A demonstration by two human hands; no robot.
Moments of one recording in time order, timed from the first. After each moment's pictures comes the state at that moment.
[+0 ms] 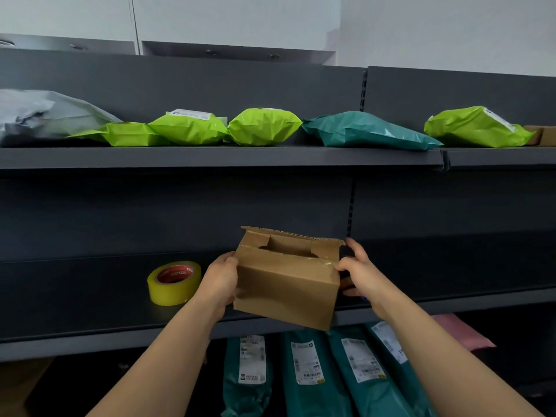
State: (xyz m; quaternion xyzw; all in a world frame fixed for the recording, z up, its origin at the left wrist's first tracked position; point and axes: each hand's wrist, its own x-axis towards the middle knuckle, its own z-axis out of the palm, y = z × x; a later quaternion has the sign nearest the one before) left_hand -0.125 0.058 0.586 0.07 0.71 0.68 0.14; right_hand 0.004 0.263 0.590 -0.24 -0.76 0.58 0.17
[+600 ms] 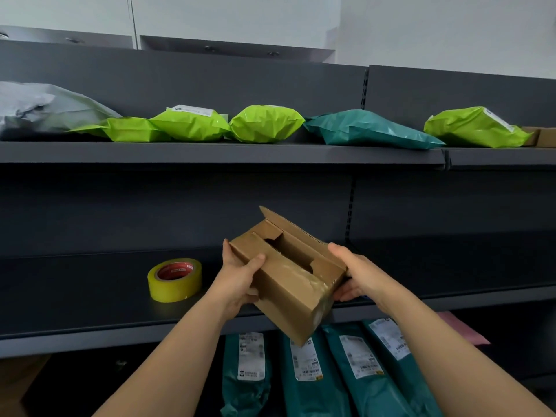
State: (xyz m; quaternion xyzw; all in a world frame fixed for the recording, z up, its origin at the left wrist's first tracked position) left_hand -0.117 0.063 0.582 0.13 0.63 0.73 0.22; right_hand 0.008 0.259 0.596 -0.21 -0.82 0.53 0.10
